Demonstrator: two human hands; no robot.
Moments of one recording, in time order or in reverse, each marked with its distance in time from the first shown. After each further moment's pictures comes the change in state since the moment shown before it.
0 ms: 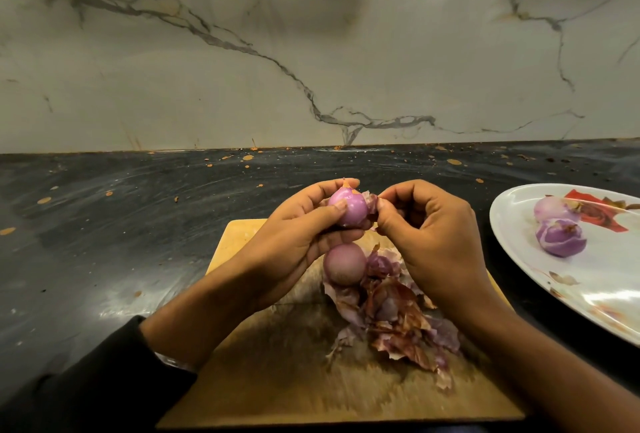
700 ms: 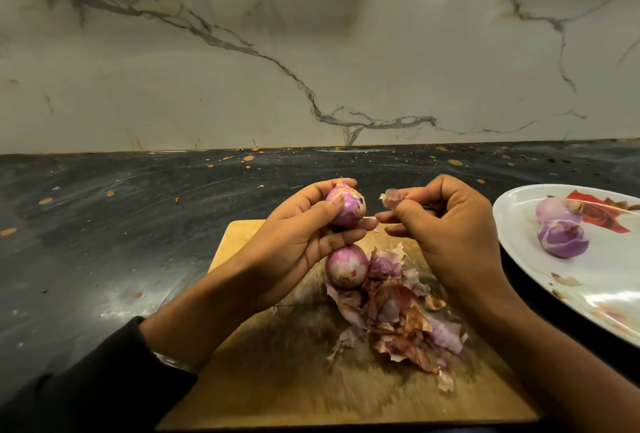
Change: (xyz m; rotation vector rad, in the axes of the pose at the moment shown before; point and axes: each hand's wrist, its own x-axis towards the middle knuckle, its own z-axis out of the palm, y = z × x) left_hand 0.001 0.000 -0.002 -0.120 -0.006 -0.031; right_hand 0.005 0.000 -0.008 0.217 0.063 0.178
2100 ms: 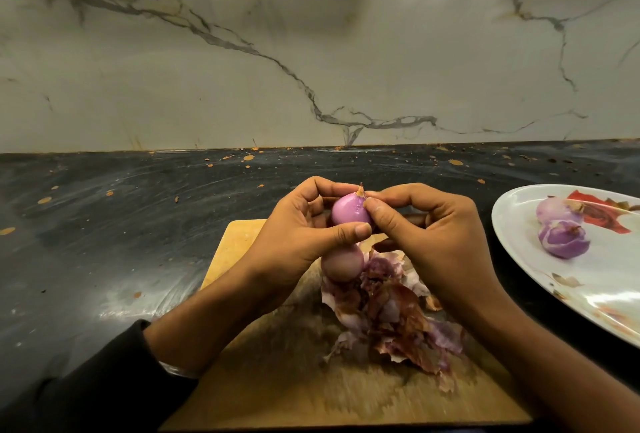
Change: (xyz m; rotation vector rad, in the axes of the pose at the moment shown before) left_hand -0.001 -0.005 -0.001 0.285 0.010 0.188; right_hand -0.003 0.006 0.003 -0.034 -0.165 -0.144
